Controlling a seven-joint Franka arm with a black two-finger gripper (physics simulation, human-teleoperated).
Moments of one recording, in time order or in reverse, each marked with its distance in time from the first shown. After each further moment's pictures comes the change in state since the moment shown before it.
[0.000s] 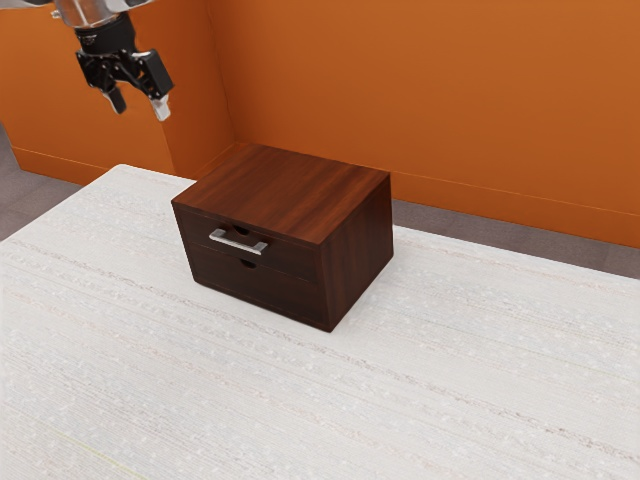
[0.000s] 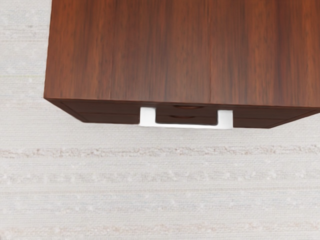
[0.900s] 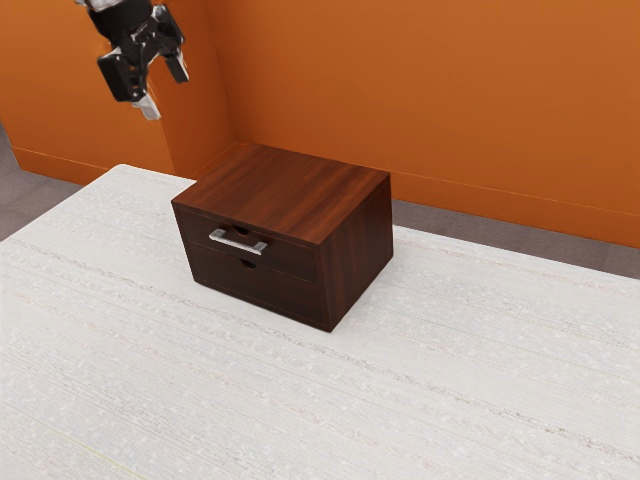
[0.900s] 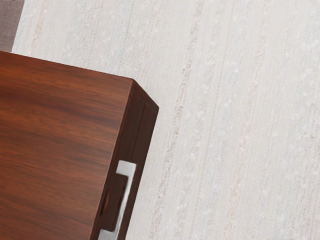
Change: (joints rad) arm -0.058 -0.149 -0.051 -0.182 -0.084 0.049 1.303
